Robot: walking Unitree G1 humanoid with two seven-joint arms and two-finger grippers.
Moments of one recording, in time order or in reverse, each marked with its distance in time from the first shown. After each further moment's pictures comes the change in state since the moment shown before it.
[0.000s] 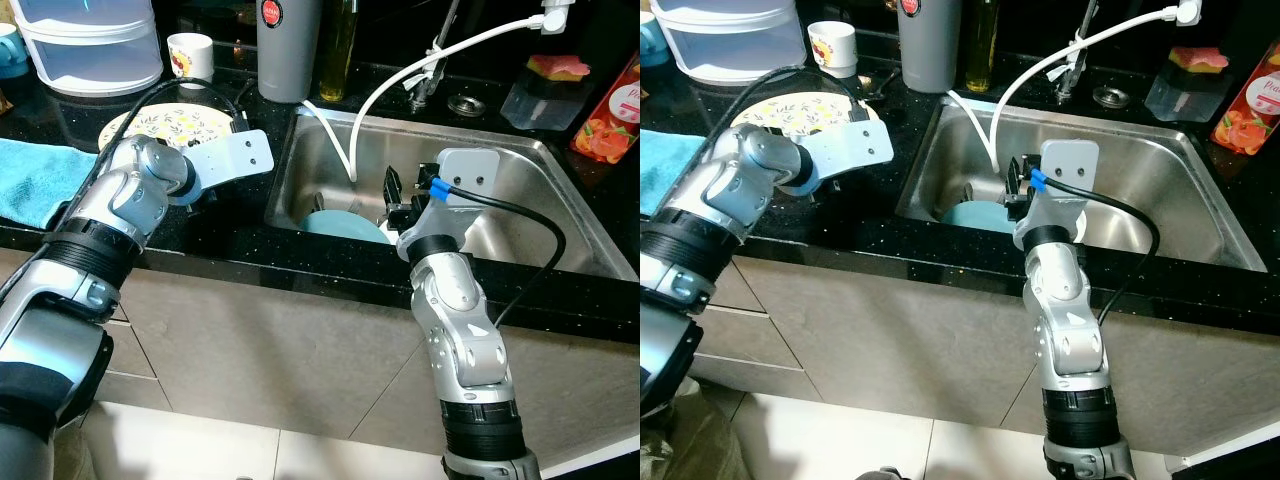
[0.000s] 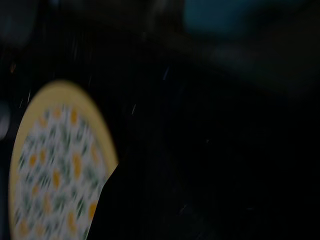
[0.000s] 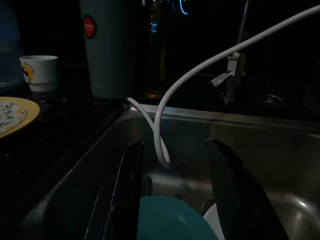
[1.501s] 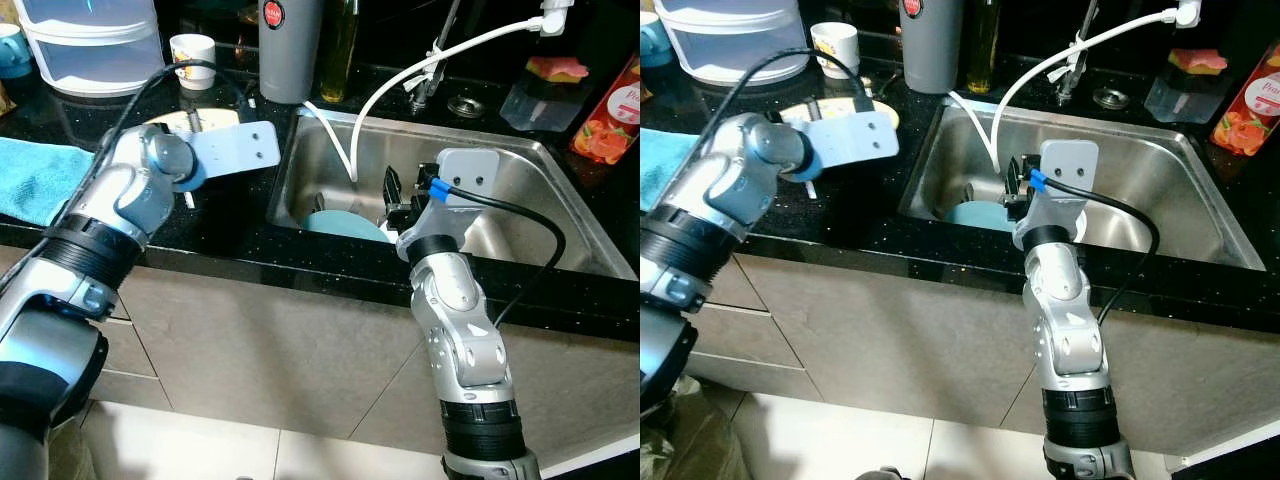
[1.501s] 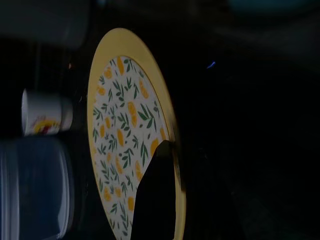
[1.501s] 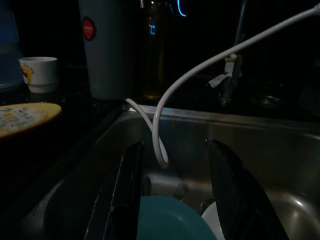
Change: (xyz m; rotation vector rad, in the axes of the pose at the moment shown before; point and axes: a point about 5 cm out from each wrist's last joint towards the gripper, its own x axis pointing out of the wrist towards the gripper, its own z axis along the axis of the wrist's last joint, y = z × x) left arm -0.005 0.004 0.011 0.167 0.079 0.138; right arm 0.000 0.000 0.000 0.000 0.000 0.000
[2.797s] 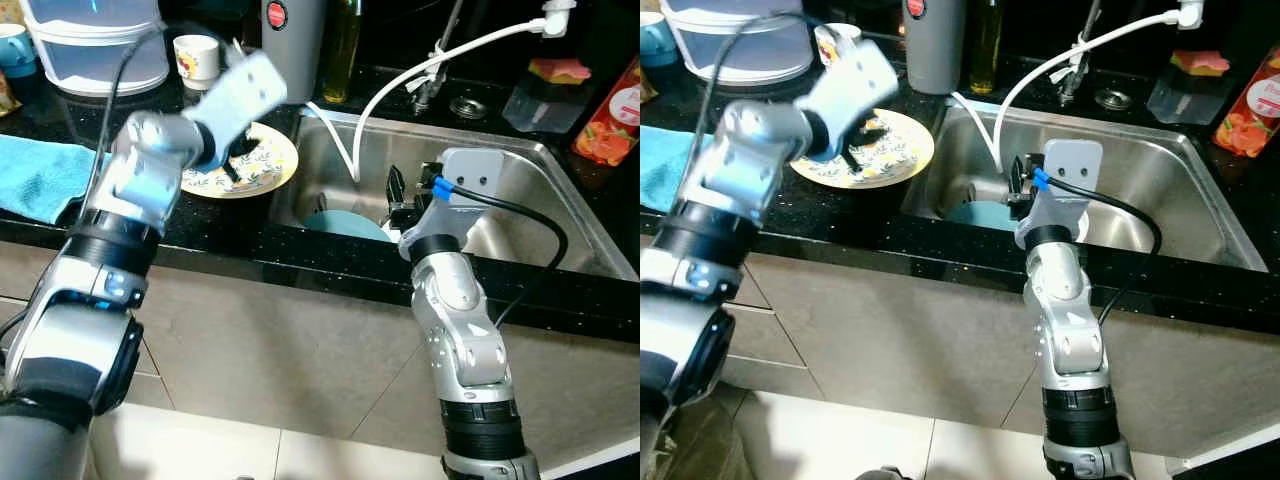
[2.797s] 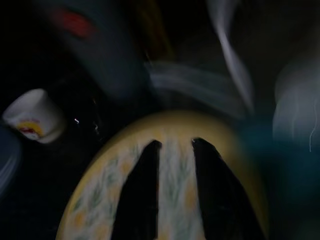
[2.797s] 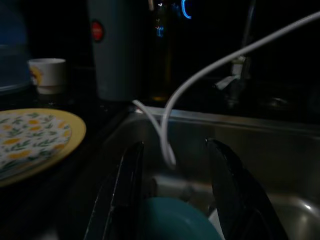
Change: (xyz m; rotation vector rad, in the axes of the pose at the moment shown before) left arm -0.008 0.047 0.028 -0.790 -0.471 0.276; right arm 0.000 0.002 0.000 0.006 -0.006 0.002
